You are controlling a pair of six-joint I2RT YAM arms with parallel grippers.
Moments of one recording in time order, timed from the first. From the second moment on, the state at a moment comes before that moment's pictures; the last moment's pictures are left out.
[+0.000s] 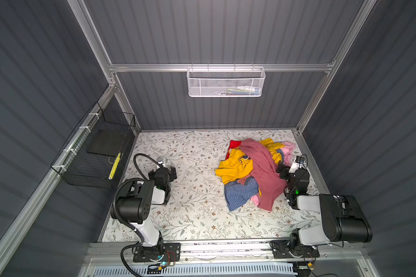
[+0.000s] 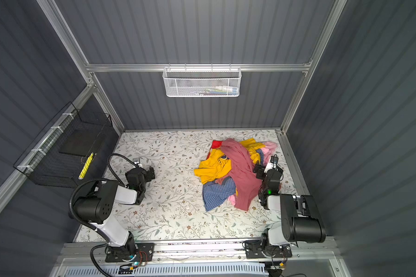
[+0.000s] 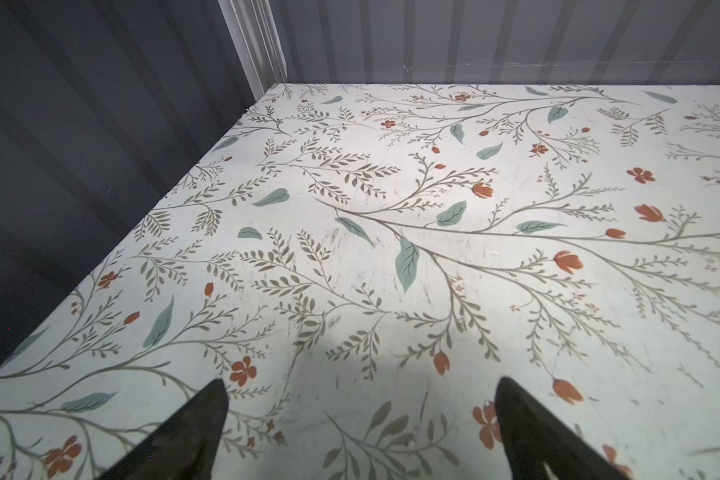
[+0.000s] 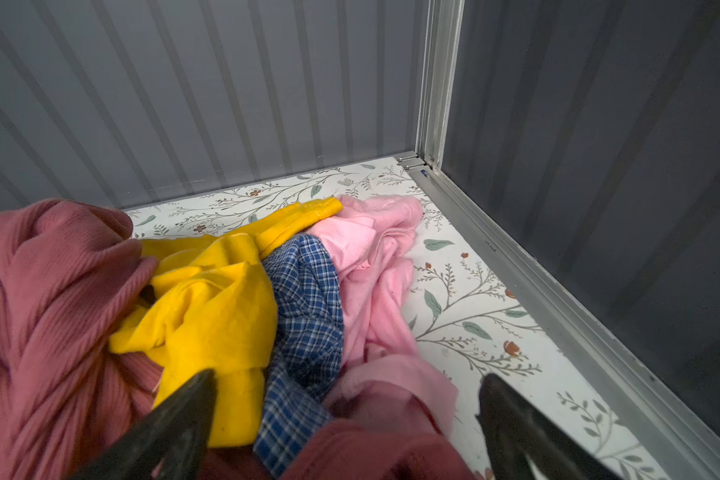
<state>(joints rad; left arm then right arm) -0.10 1.72 0.44 0.86 -0.36 -0.03 -0.06 1.46 0.30 0.94 0.14 0.09</state>
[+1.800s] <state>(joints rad) -0.24 1.40 0.81 0.03 -0.23 -0.35 0.60 0.77 0.70 -0.65 0.32 0.37</state>
